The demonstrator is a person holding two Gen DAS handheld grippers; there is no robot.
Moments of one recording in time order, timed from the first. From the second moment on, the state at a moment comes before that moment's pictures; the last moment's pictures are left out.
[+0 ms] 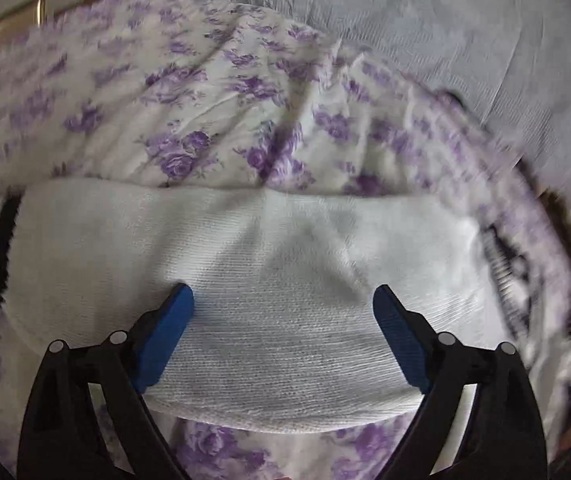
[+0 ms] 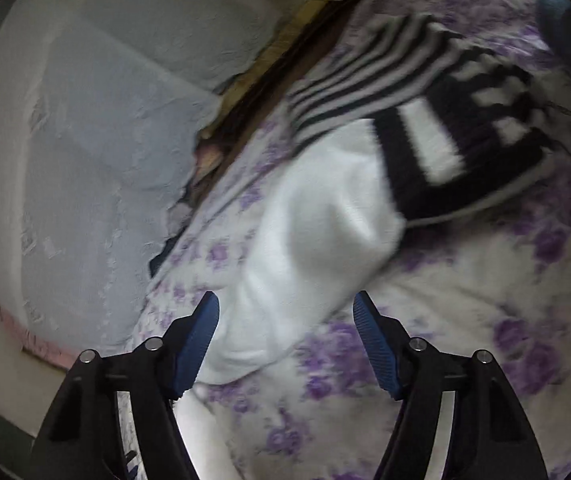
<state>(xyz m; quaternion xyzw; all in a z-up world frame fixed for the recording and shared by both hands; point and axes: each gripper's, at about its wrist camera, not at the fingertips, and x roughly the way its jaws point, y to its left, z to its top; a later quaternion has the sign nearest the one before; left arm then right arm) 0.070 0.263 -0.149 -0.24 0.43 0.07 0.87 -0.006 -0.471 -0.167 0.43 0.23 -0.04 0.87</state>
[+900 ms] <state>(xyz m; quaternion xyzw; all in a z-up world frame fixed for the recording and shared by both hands) -0.037 0.090 -0.100 -0.01 0.43 -0.12 0.90 -0.076 -0.445 -0.163 0.30 0.26 -0.02 0.92</state>
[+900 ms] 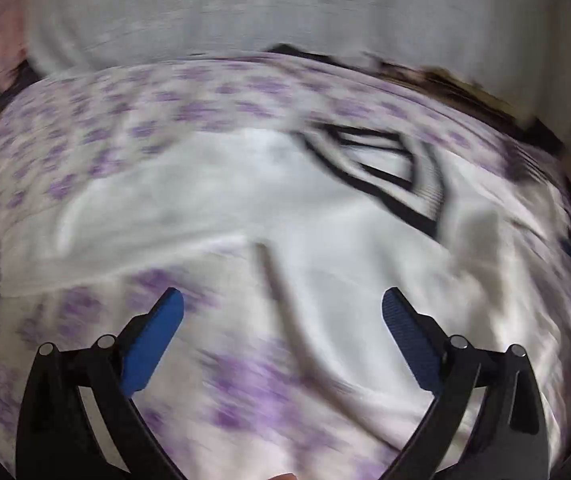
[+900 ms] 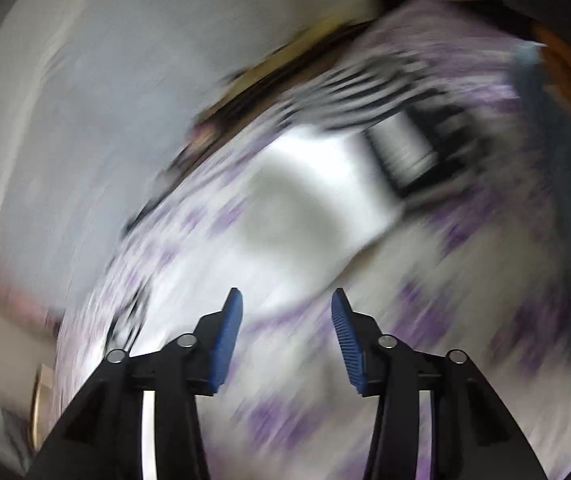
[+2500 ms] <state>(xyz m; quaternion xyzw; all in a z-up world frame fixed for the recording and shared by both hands) -0.136 0.067 -0.158 -0.15 0.58 -0.27 0.76 -0.184 -0.284 -0.199 0.15 0.42 0.18 0.87</state>
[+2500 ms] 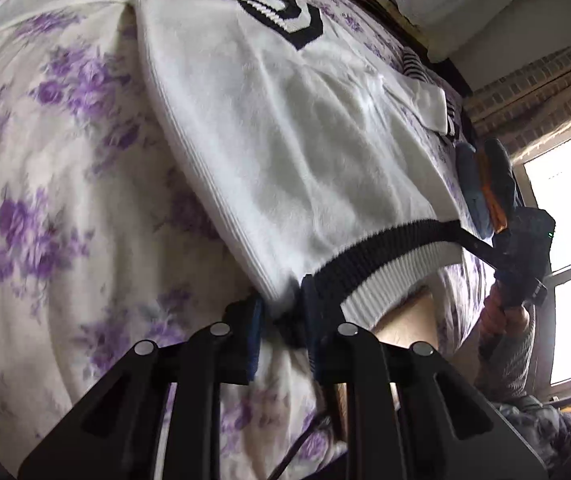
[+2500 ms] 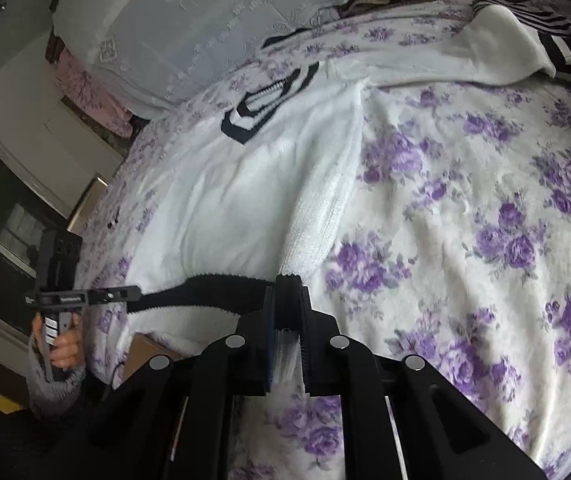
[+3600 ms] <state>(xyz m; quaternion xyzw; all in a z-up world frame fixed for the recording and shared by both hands) -0.149 0.109 -0.104 -0.14 0.49 -0.21 0.83 -0.182 -0.309 -0.177 0.18 0.41 0.15 0.88</state>
